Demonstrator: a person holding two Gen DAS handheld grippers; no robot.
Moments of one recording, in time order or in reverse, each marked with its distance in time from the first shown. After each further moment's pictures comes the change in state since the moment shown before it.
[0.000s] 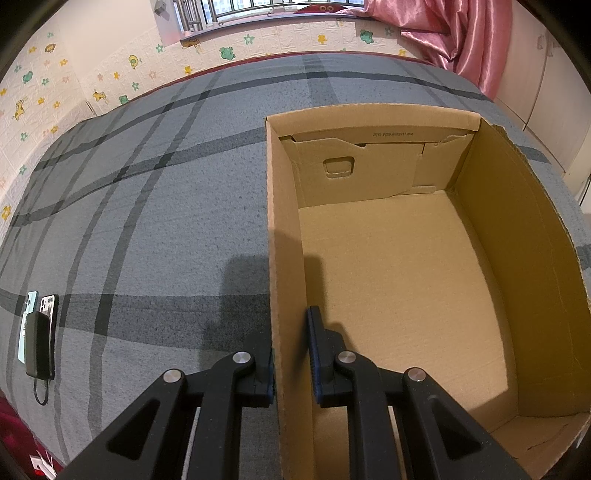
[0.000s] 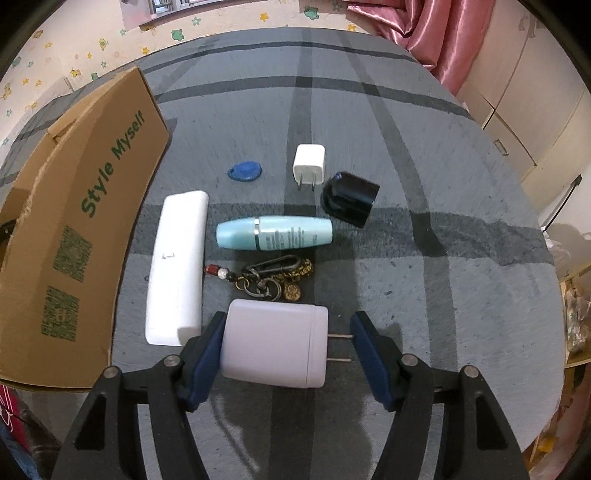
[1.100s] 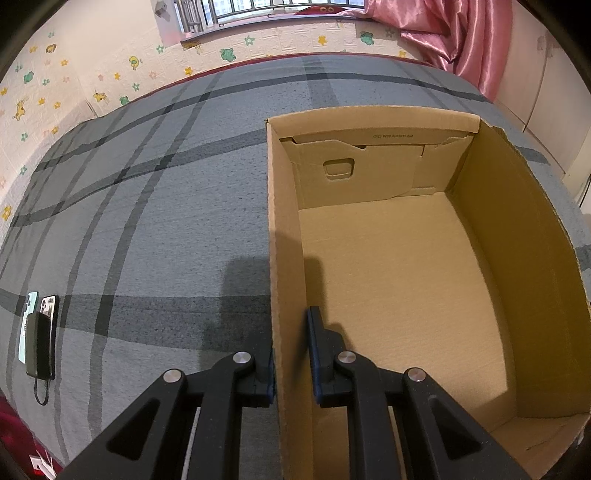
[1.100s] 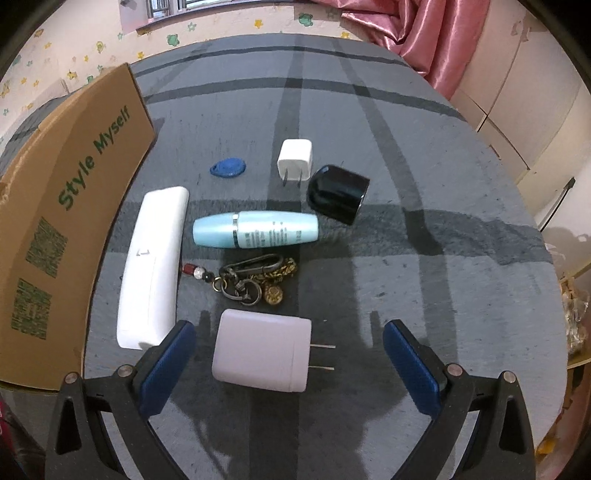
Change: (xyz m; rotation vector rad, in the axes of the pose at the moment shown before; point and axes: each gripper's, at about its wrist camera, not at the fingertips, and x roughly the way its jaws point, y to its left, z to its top) left arm 0.000 0.000 0.000 0.003 -0.005 0.003; right arm 0.022 -0.004 -0.012 -0.001 -0.040 -0.038
